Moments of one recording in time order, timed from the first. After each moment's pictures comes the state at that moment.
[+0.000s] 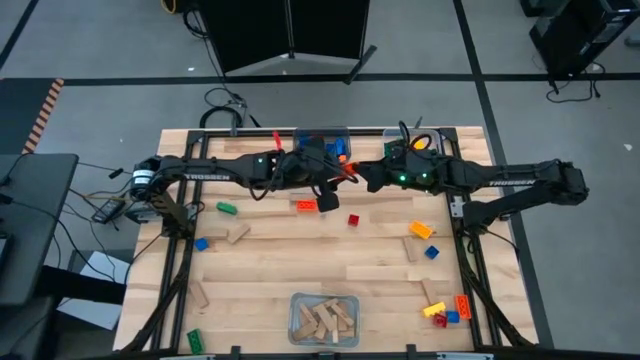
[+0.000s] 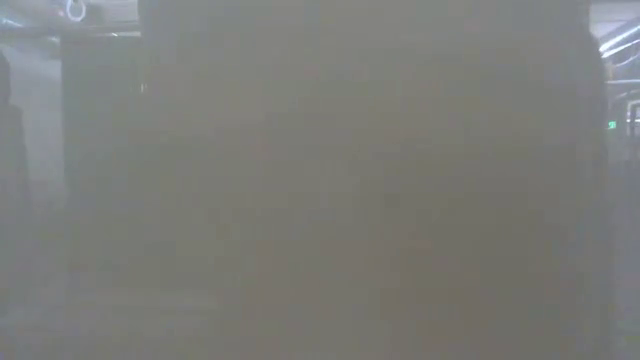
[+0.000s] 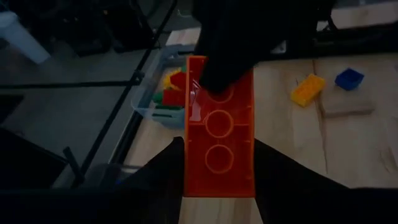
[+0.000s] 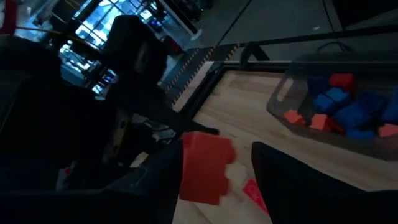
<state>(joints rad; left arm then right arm) 0.08 1.69 1.52 -0.33 -0.30 0.15 -0.10 1.11 0.87 -0.07 0.31 0.88</state>
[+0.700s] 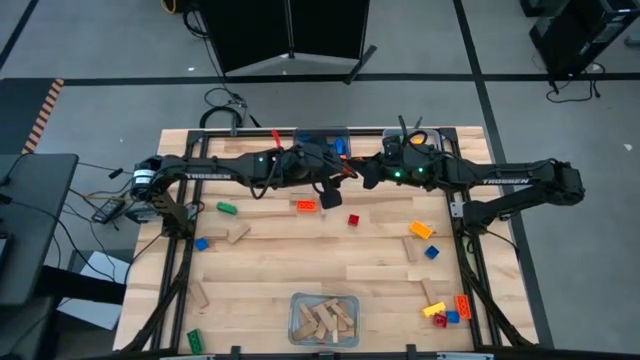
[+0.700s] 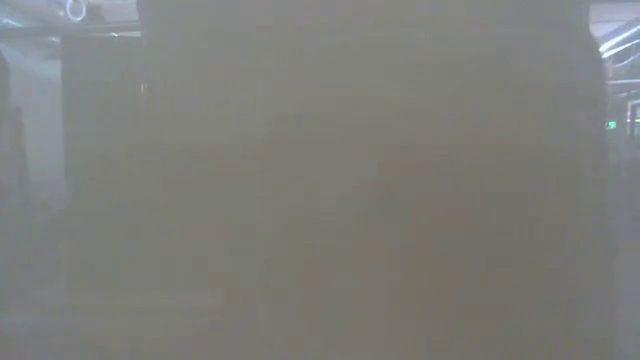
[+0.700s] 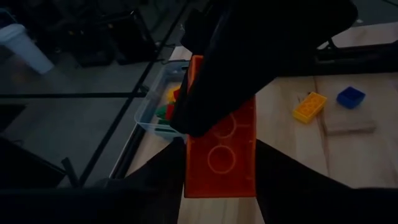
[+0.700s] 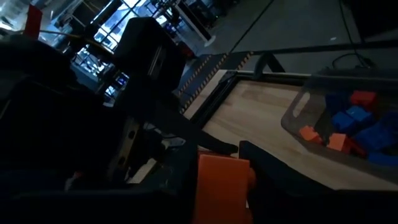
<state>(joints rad) 0.09 1.69 1.52 -0.26 -0.28 0.16 -0.14 1.16 0.87 0.04 0.24 0.81</state>
